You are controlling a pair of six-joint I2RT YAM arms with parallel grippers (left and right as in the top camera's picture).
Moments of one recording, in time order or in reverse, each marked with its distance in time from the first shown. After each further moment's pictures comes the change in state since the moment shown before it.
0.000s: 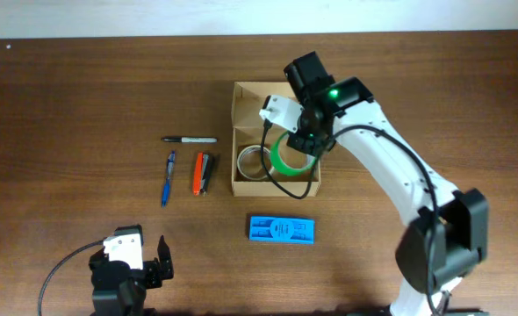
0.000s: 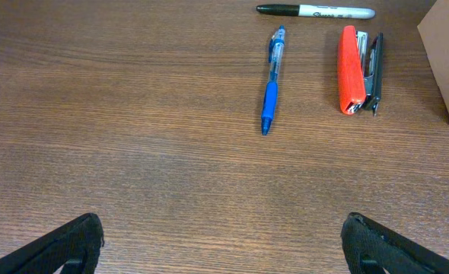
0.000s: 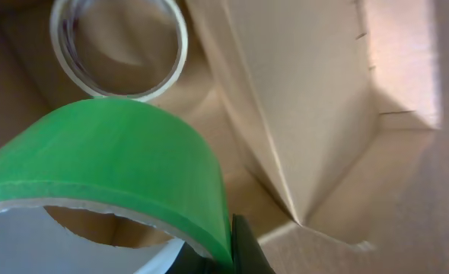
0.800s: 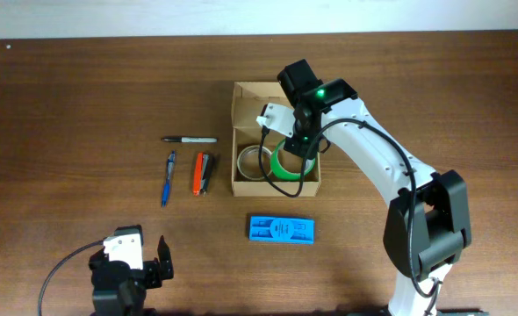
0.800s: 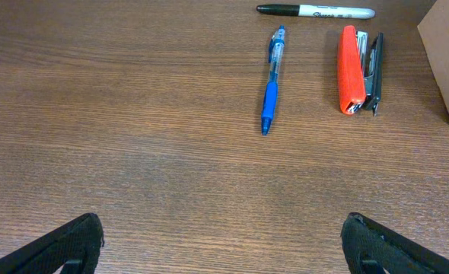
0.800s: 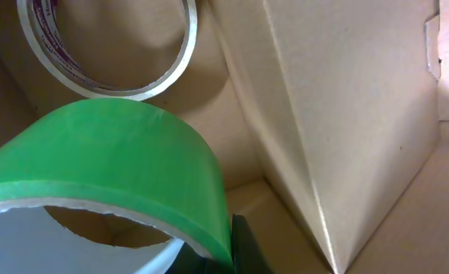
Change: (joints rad) left arm 0.000 0.000 0.000 0.000 0.000 0.000; right arm 0.000 0.081 0.000 0.009 0.003 -0.004
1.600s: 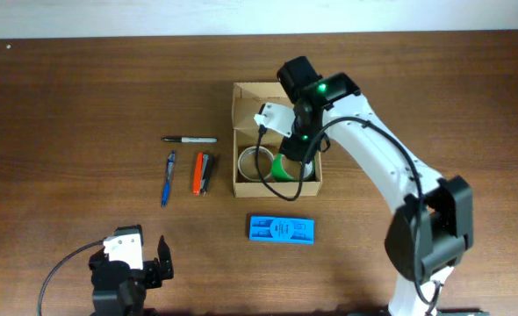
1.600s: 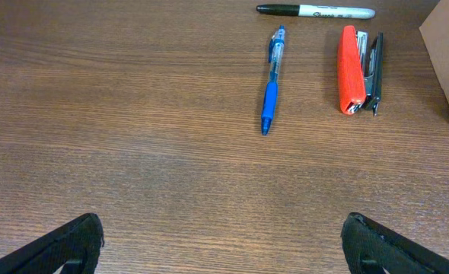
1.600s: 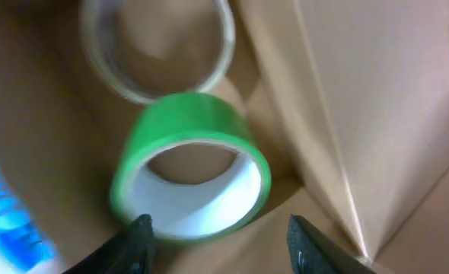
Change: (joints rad) left arm 0.000 0.000 0.000 0.000 0.000 0.000; right arm 0.013 -0.020 0.084 -0.142 -0.090 0.030
